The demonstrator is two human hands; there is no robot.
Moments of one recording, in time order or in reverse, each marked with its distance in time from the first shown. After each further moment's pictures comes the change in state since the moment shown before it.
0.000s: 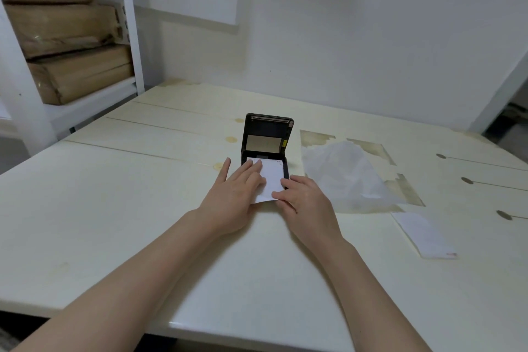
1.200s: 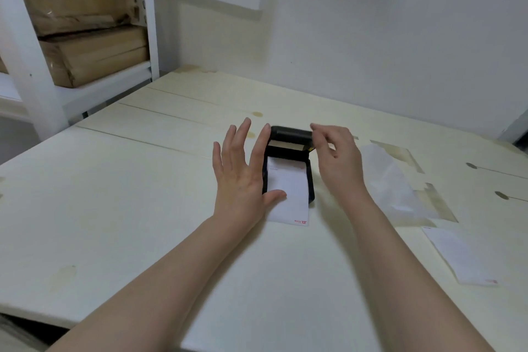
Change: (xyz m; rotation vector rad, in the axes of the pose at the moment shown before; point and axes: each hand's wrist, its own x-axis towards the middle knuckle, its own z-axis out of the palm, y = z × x) left_hand 0.009 0.003 -0.008 -0.130 0.489 -0.311; right_hand 0.090 0.001 -0.011 0.520 0.233 0.231
